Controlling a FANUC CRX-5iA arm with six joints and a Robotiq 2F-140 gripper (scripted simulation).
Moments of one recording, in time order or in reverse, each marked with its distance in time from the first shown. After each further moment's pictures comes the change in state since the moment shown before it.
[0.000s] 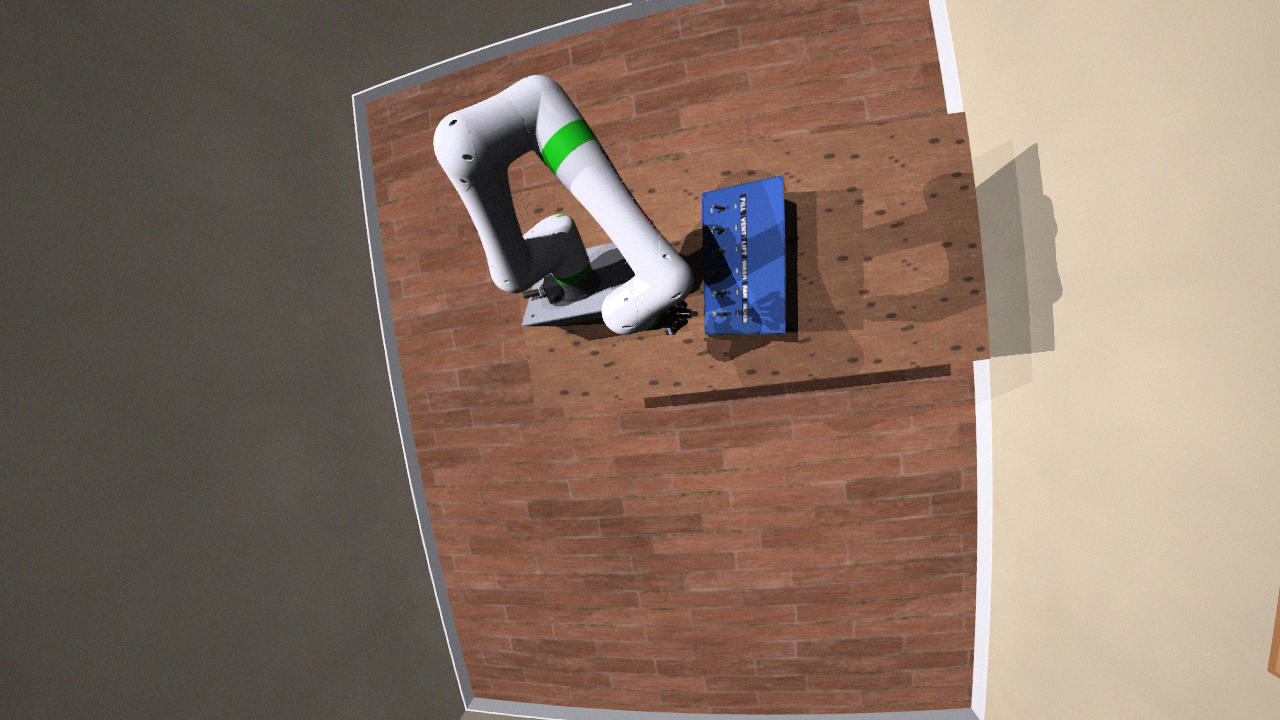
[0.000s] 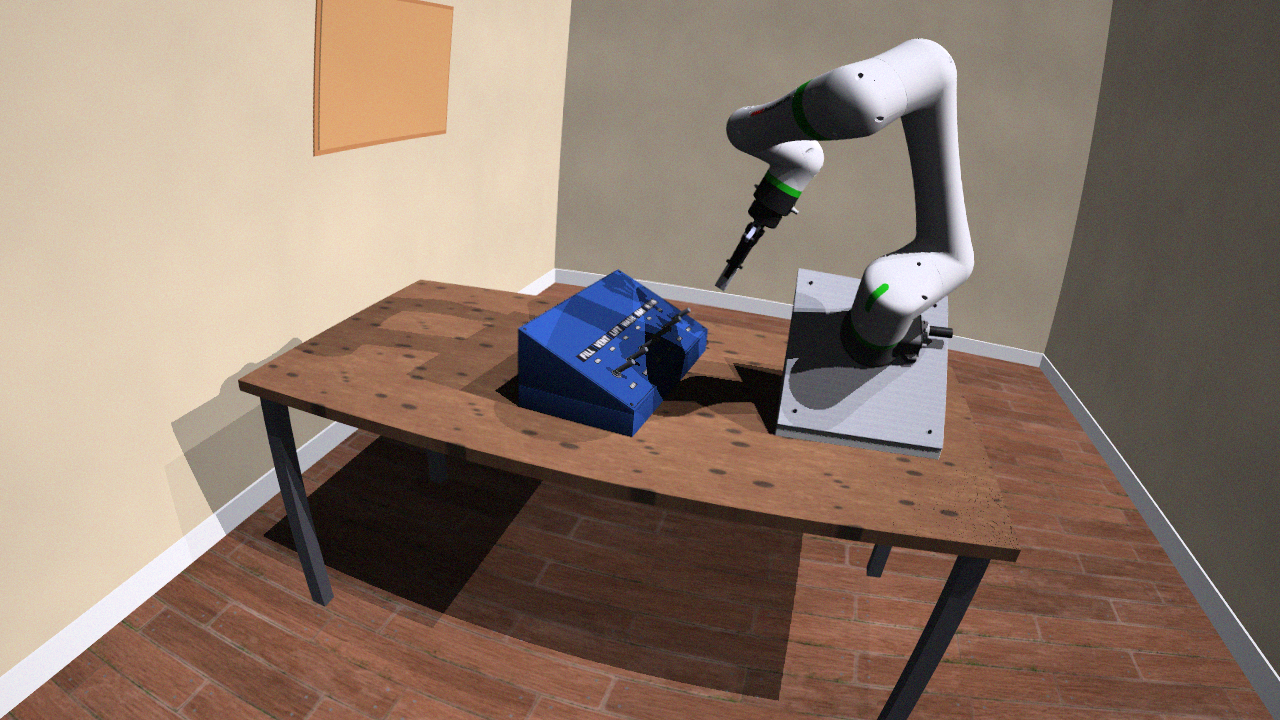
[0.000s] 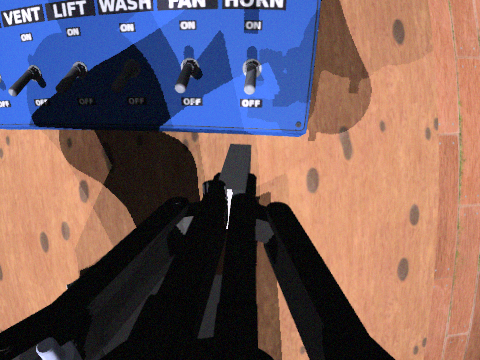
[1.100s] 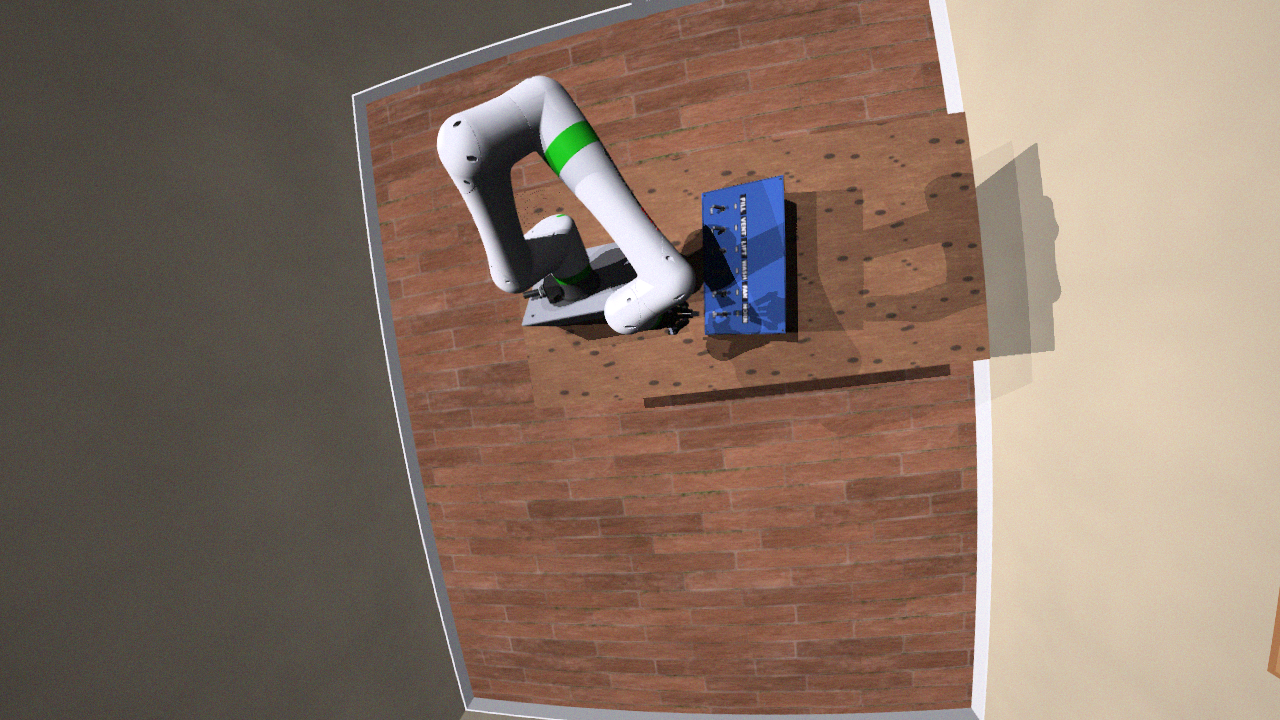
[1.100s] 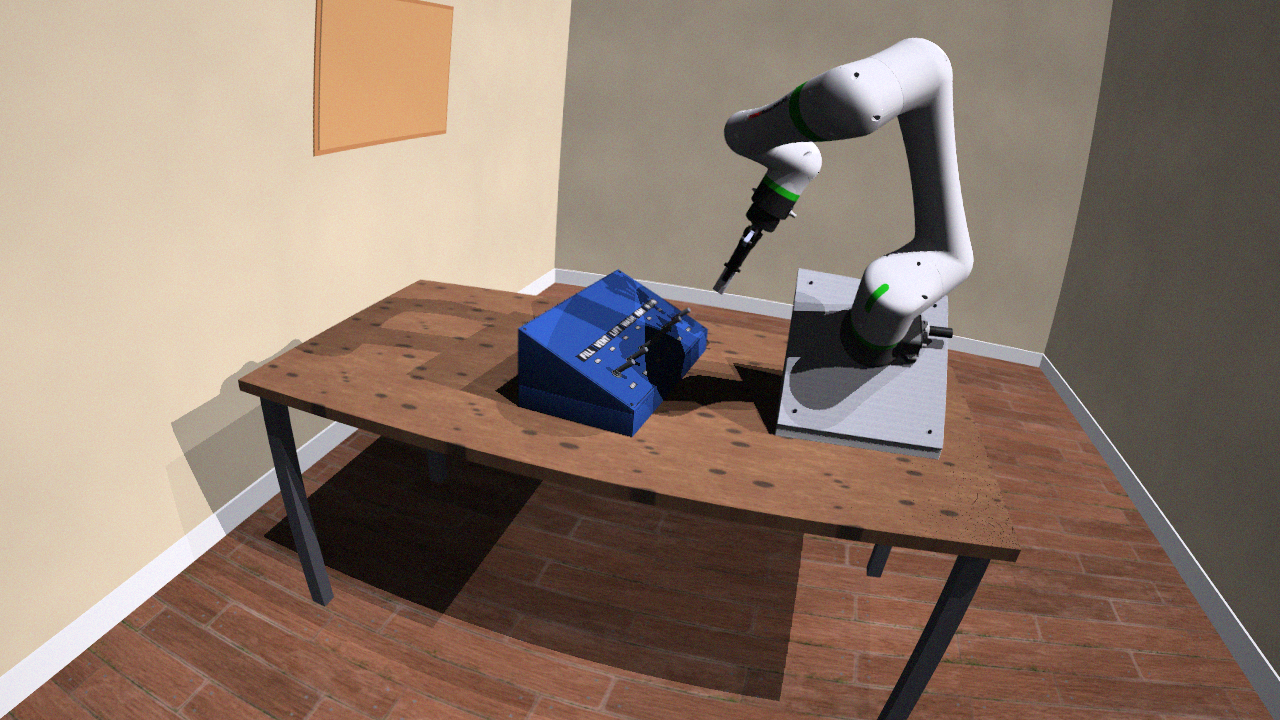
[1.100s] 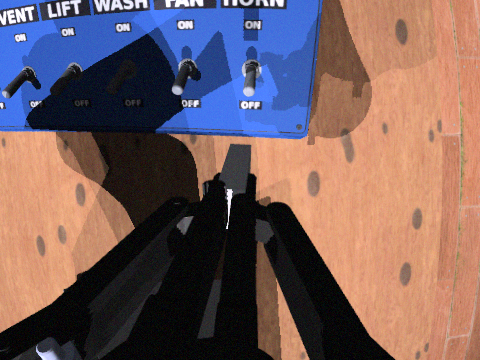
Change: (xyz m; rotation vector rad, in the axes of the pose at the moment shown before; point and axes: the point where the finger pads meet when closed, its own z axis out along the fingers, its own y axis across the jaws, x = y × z) arm 0.000 0.000 0.010 0.000 0.000 0.000
